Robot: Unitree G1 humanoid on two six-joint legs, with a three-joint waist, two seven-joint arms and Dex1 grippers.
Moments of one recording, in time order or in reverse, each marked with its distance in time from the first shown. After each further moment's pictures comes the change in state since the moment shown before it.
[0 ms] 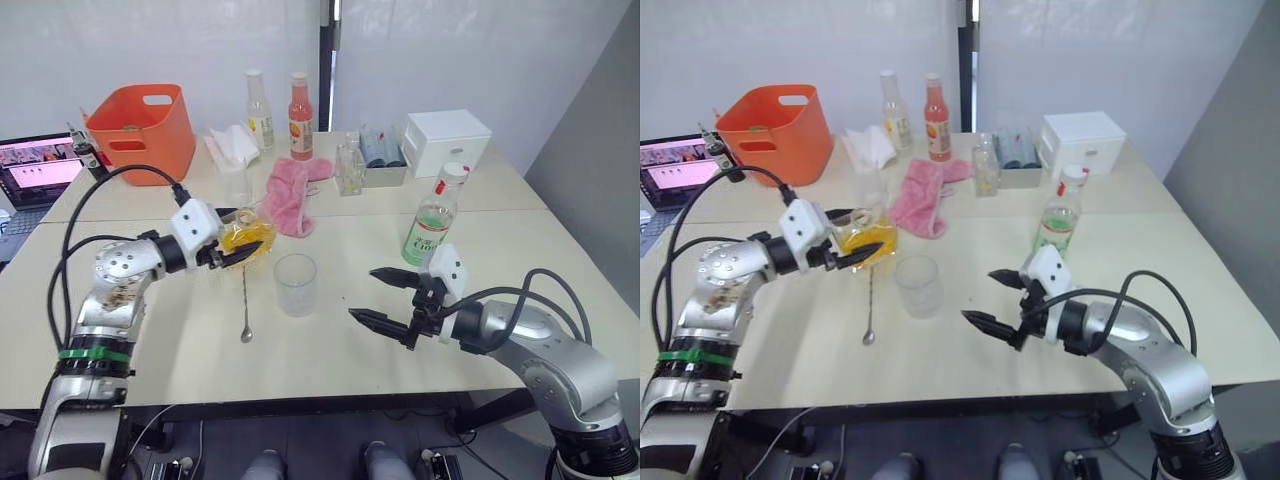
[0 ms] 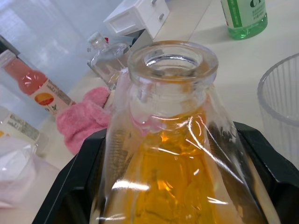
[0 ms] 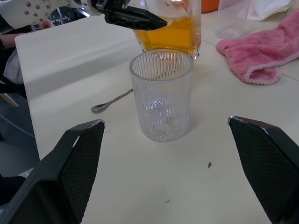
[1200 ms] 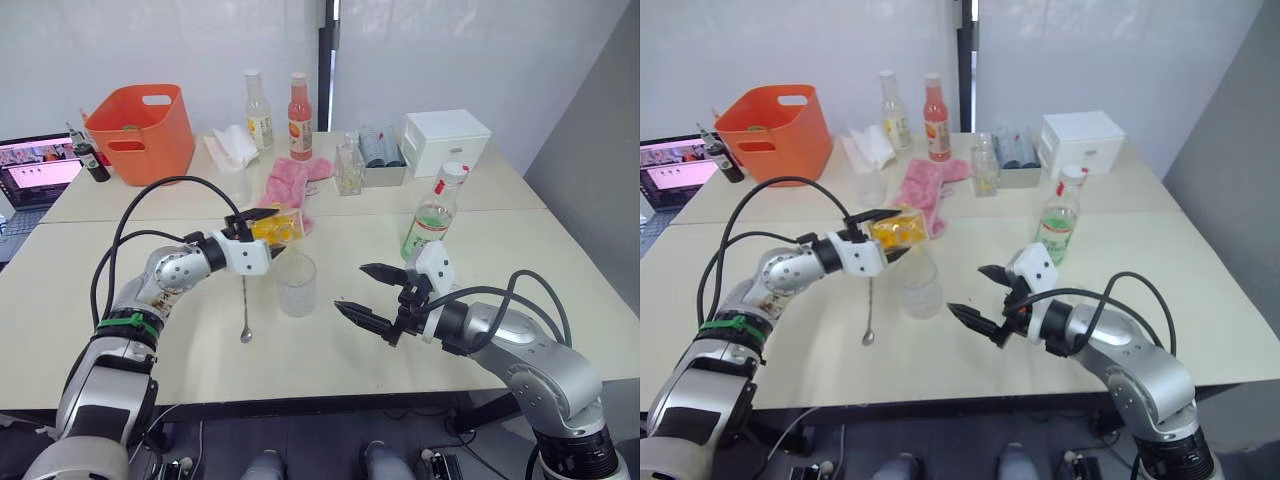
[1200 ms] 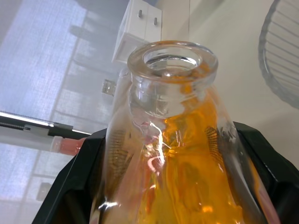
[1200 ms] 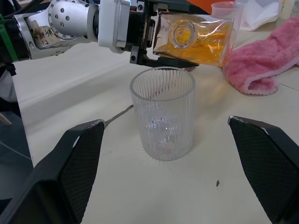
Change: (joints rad) left arm -0.177 -0.015 -0.186 0.386 0.531 -0.644 0.489; right arm -0.009 0.063 0.027 -0.039 0.019 0.033 -0.115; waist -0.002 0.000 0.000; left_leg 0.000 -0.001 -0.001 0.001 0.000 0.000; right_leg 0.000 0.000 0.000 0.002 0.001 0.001
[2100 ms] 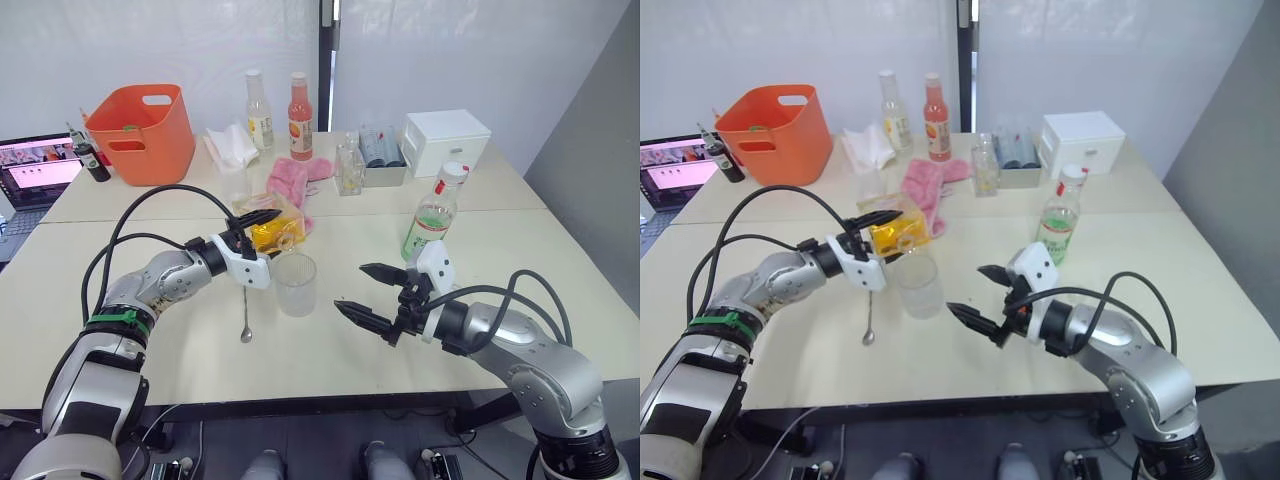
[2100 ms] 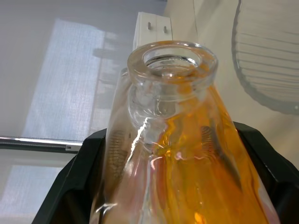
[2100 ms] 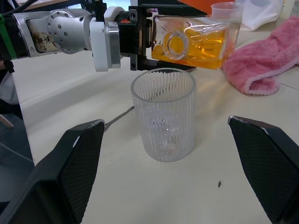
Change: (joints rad) left arm -0.009 0.050 -0.082 0.023 0.256 -0.107 0.348; right arm 0.000 -0.004 0.000 0.000 0.017 0.004 -0.009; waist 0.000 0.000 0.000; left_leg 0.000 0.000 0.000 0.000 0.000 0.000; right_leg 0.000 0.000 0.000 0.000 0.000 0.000
